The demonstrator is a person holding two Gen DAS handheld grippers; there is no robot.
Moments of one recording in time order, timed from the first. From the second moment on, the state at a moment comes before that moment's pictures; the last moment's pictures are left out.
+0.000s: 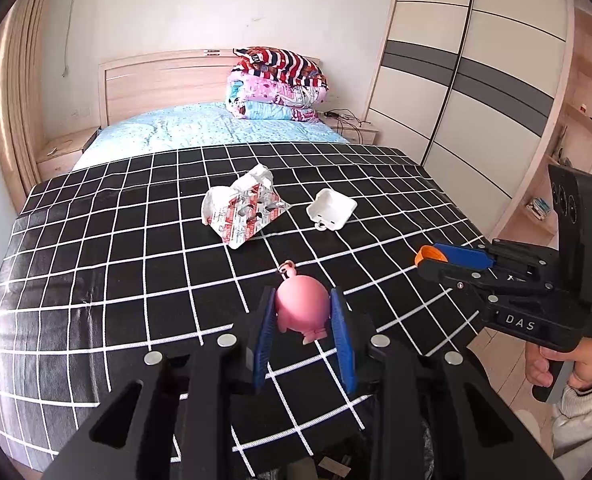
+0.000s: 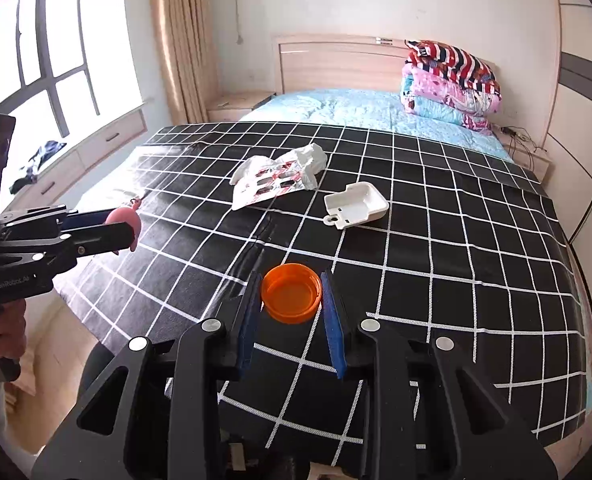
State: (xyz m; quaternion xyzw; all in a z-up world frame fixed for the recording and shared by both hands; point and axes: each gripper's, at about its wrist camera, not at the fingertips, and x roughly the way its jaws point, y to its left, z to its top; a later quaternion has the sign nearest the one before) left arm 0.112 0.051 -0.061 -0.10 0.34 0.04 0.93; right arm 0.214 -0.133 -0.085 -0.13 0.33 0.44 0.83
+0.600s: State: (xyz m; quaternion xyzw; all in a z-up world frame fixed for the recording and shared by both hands) left arm 0.065 -0.004 -0.095 -0.08 0.38 -0.01 0.92; right arm 0.147 -0.159 -0.119 -0.15 0.36 0.49 0.78
